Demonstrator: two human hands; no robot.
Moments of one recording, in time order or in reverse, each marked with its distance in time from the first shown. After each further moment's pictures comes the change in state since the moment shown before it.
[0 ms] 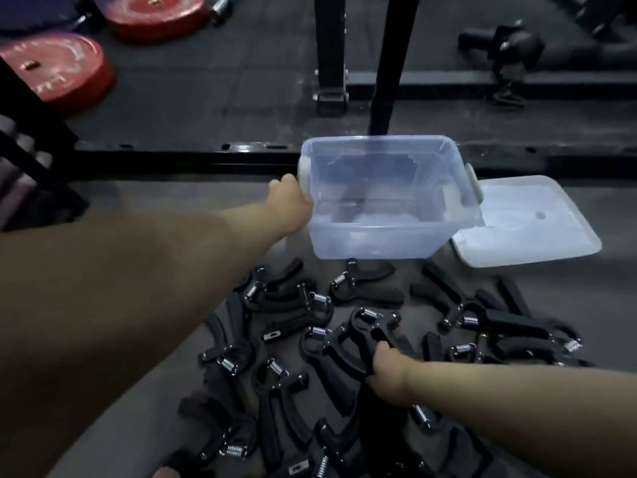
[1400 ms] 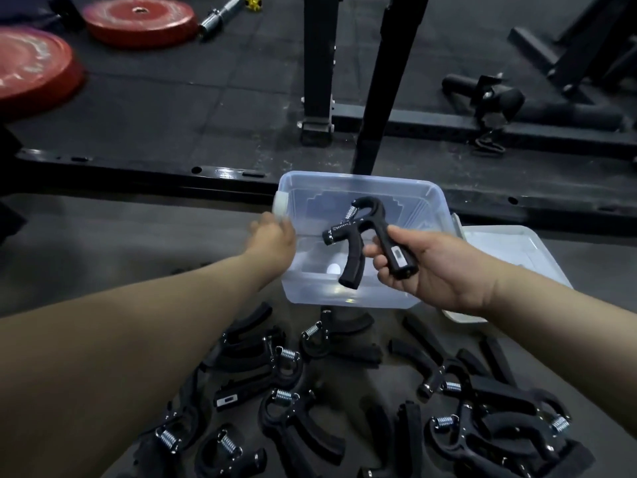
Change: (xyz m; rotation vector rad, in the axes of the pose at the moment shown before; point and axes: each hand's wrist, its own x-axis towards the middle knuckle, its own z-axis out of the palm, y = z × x) left_hand 0.048 0.000 0.042 -0.197 0.097 -0.031; right_hand -0.020 0.016 -0.242 1.628 -0.137 -0.417
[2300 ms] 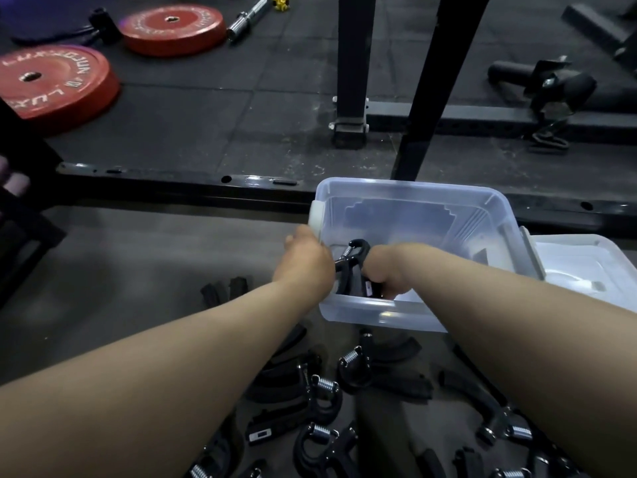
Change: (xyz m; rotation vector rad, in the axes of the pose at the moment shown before) left_hand 0.007 -0.003 0.002 0.058 -0.004 0.004; right_hand 0.170 0.023 0.024 -1.027 0.265 0.358
